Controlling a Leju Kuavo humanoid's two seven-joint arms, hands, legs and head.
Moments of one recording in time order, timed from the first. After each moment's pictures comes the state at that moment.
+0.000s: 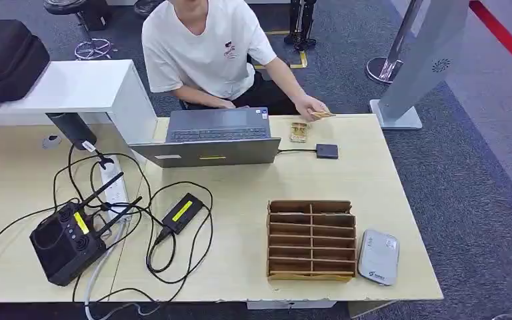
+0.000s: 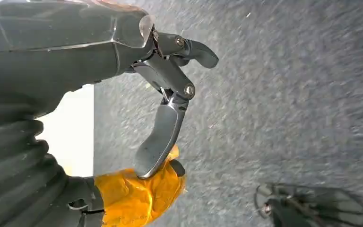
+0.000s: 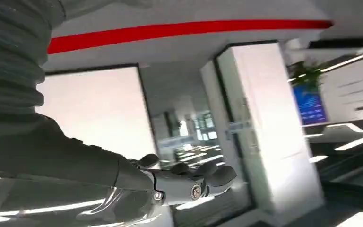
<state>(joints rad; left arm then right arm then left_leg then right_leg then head) -0.09 -0.21 1.14 -0.21 -1.39 0.36 0.05 -0.69 -0.64 0.06 -1.02 0.89 -0.24 -0.04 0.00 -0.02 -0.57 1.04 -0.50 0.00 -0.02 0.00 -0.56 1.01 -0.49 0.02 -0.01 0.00</state>
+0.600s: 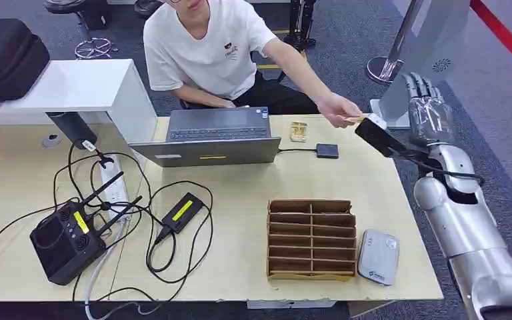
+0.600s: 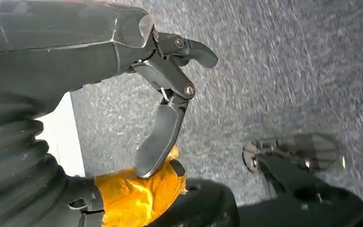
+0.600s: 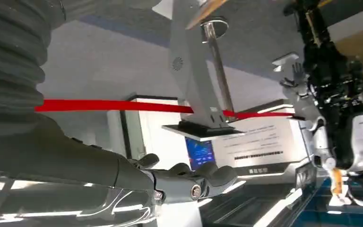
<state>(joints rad) -0.09 -0.21 1.11 -0.21 -1.36 0.18 -0.02 -0.68 -0.32 0.39 -1.05 0.89 -0.29 -0.06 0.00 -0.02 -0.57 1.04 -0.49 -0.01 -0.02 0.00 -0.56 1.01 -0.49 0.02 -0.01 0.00</state>
